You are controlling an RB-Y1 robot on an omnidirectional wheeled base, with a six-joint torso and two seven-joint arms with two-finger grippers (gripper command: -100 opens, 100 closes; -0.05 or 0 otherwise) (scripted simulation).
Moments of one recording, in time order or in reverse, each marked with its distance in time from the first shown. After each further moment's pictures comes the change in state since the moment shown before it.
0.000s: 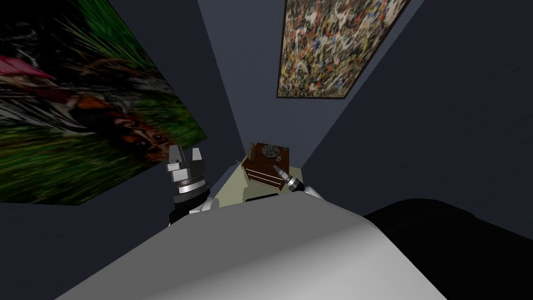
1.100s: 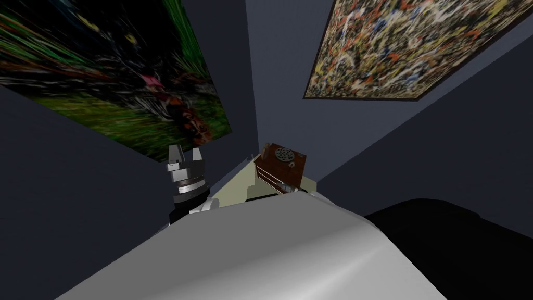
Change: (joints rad) left arm 0.000 0.000 0.000 0.000 0.000 0.000 0.000; right arm -0.056 -0.218 0.126 0.306 0.274 0.012 -0.212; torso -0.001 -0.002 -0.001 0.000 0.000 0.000
